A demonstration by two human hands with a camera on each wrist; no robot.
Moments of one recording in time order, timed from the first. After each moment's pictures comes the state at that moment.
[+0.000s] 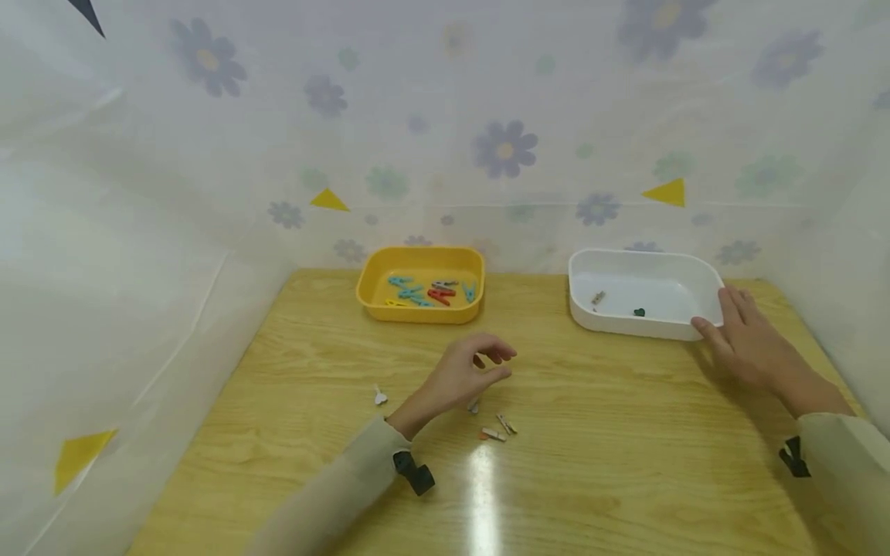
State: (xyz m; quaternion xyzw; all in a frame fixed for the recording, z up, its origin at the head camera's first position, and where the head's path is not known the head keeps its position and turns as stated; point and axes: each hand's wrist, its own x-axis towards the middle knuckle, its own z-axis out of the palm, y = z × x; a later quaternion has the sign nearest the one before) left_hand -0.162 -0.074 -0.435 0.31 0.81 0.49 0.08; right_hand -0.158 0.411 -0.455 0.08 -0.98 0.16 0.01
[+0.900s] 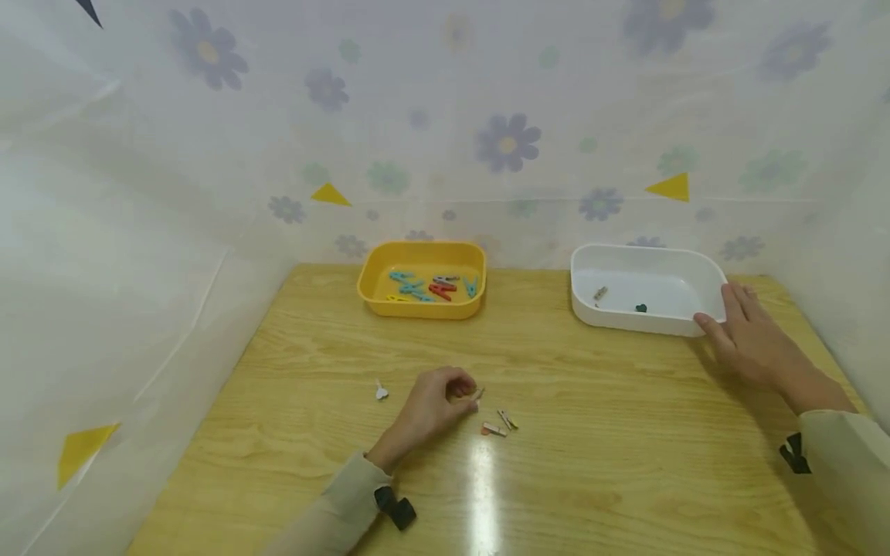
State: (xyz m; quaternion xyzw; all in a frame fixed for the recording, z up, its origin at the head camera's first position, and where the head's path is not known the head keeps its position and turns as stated) left_hand -0.130 -0.115 -0.476 0.21 0.87 0.43 0.08; right_hand -0.158 0.408 -0.454 0.08 -0.98 0.16 0.01
